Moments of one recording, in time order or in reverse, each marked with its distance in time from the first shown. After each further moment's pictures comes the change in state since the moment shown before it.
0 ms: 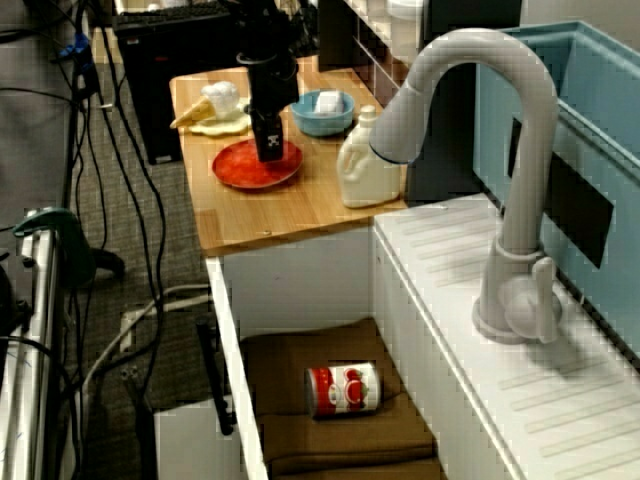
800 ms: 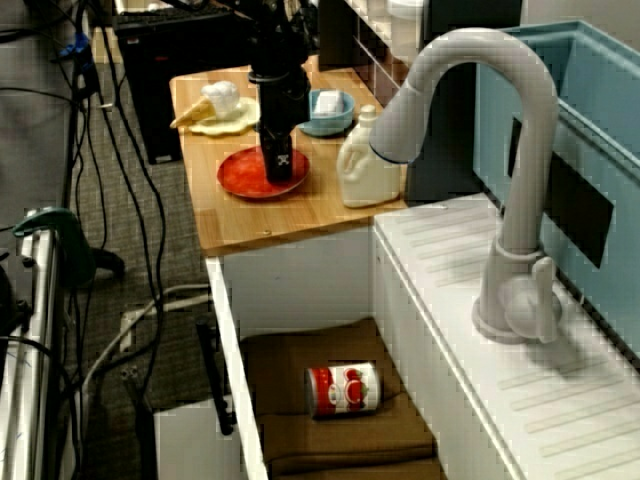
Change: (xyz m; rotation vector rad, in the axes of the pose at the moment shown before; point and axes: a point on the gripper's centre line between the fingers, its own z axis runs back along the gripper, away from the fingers) arm 0.005 -0.029 -0.009 -0.038 0.029 -0.002
